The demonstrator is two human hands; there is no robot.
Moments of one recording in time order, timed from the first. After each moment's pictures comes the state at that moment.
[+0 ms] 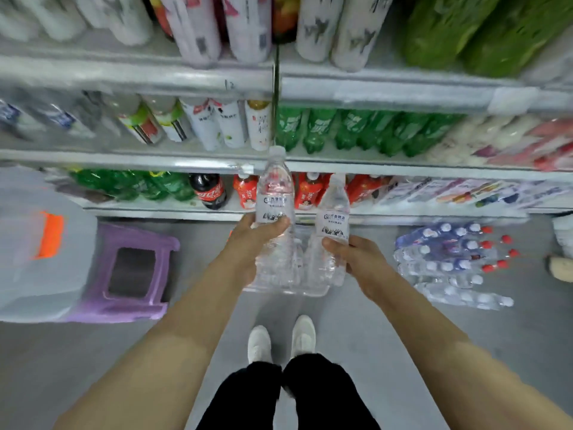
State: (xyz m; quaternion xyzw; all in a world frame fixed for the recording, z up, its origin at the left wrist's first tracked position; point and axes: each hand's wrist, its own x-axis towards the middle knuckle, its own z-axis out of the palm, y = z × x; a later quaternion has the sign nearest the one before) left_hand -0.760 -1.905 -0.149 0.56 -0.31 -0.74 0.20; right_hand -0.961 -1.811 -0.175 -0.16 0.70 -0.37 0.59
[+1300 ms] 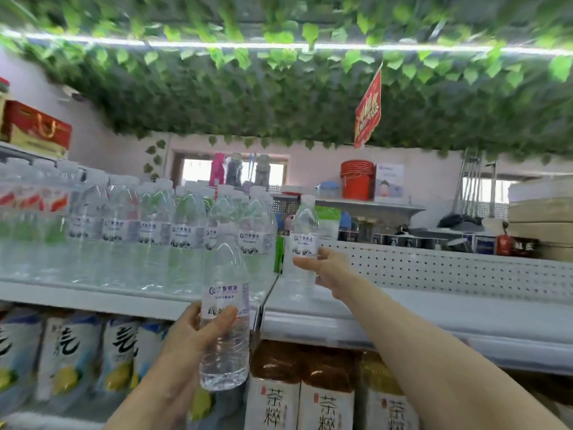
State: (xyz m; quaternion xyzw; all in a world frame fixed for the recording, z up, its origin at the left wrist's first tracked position) left_hand -0.808 -2.062 0.401 0.23 -0.49 -0.55 0.63; right_hand -1.070 -2.166 0.492 -0.56 0.51 -0.58 0.31
